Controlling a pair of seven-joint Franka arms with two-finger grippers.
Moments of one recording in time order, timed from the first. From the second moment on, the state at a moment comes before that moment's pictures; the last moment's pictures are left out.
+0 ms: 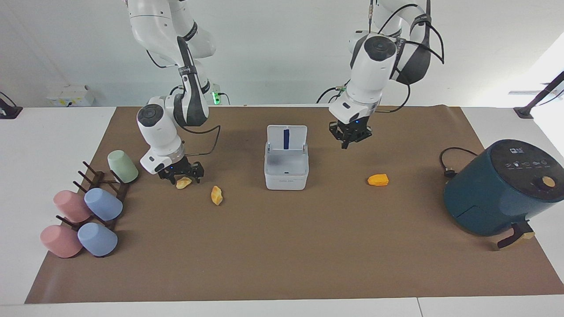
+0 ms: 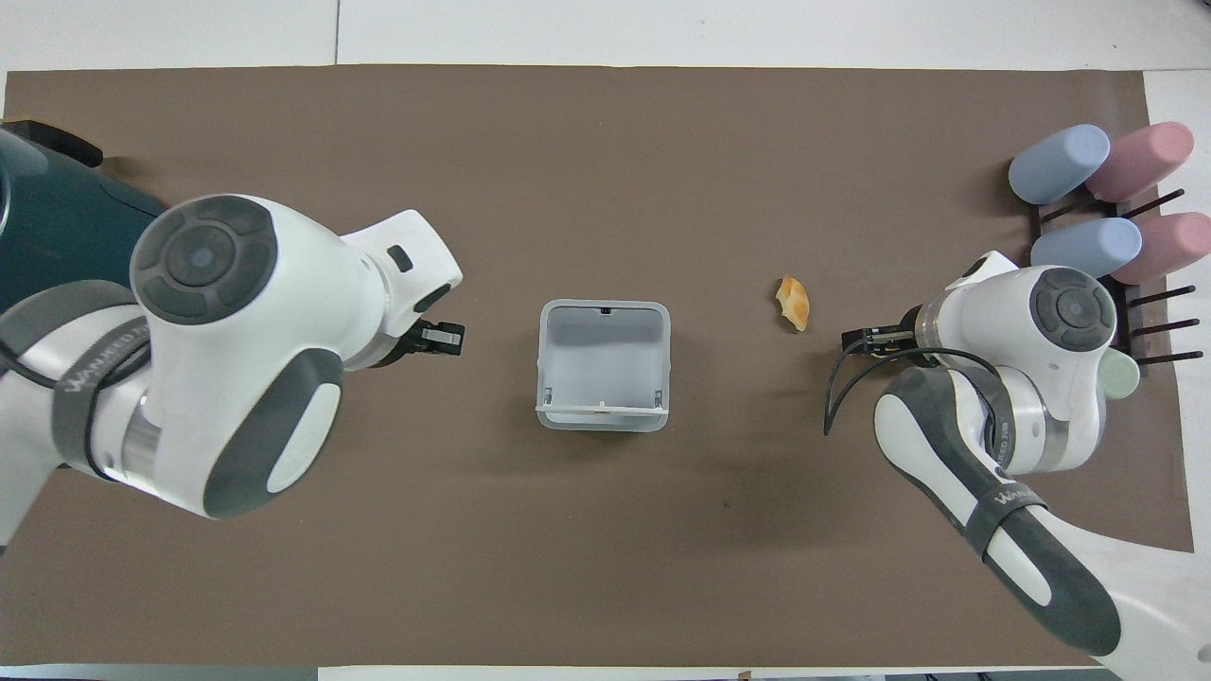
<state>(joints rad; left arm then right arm) -0.42 0.00 -0.02 -1.89 -0.02 1.91 -0.24 0.08 0.17 -0.02 -2.27 0.03 2.48 0.00</state>
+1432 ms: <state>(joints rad) -0.08 0.04 -0.02 -1.62 -0.02 1.65 -0.05 0.35 0.17 -0.01 -1.74 0.20 1.92 0.54</state>
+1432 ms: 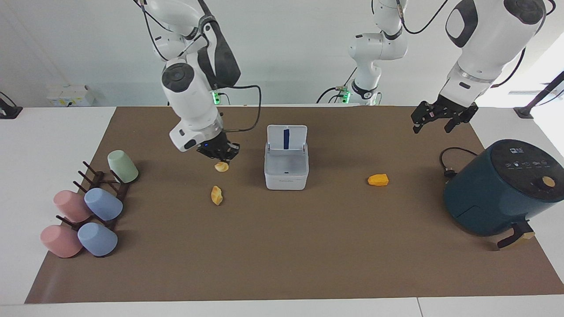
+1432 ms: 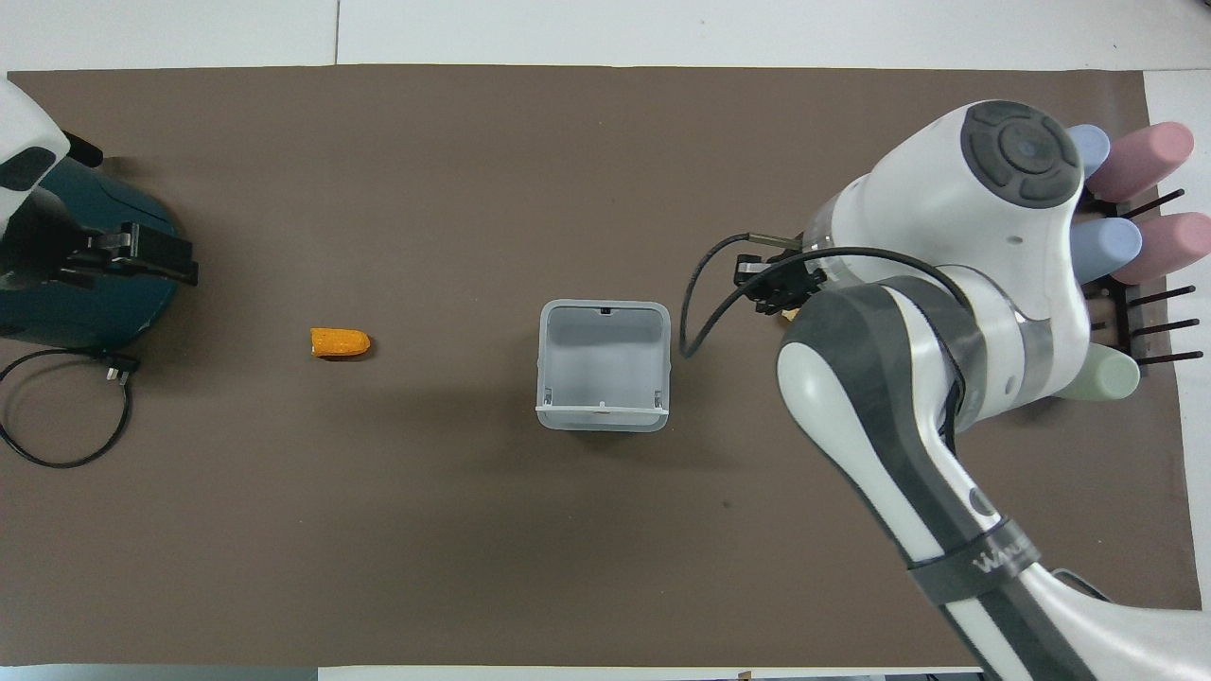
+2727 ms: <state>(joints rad) -0.16 0.19 -0.04 -2.19 -0.02 2.35 -0.09 0.54 0.20 -0.02 -1.84 0.33 2.27 0.90</state>
